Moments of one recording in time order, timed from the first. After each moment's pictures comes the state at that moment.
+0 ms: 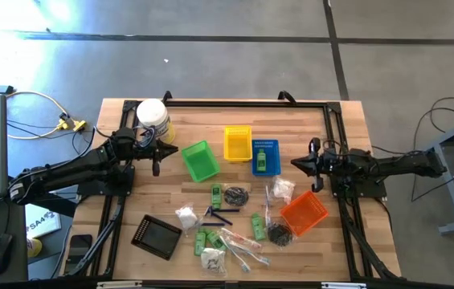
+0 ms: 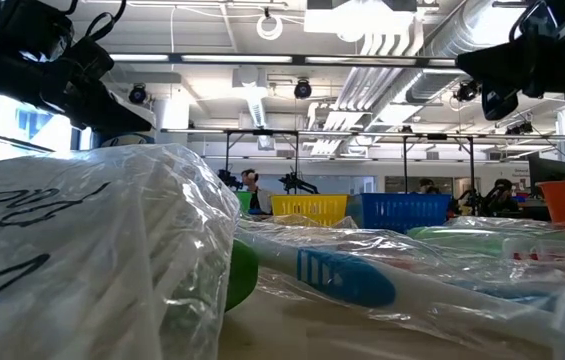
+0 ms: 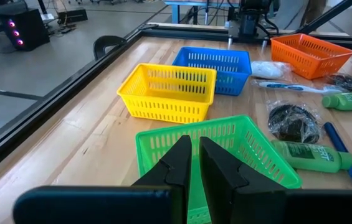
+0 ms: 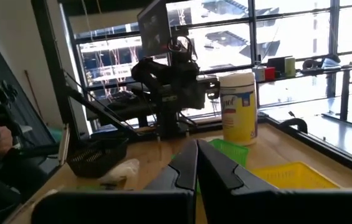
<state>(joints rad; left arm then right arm) 0.49 0.40 0.17 0.02 0.25 0.08 0.06 0.22 0.01 0.36 0.14 0.11</state>
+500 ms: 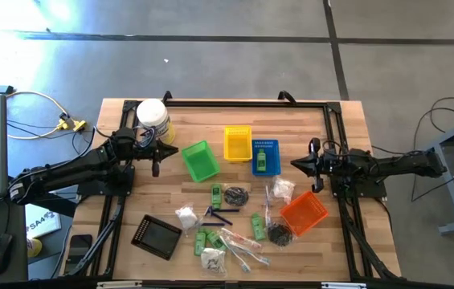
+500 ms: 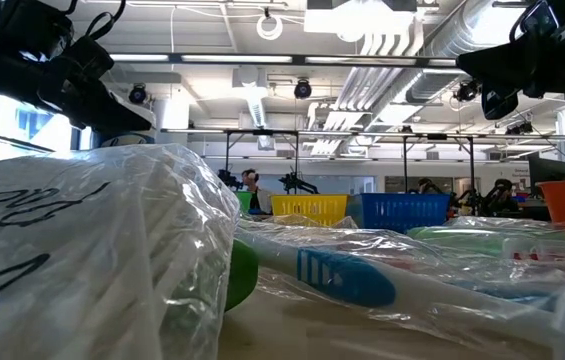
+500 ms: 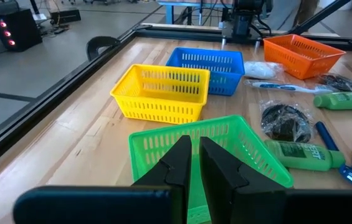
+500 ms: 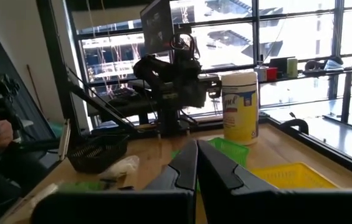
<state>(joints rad) 0.49 0.40 0.17 0.02 0.28 0.08 0.06 0.22 0.01 0.35 0.13 0.09</state>
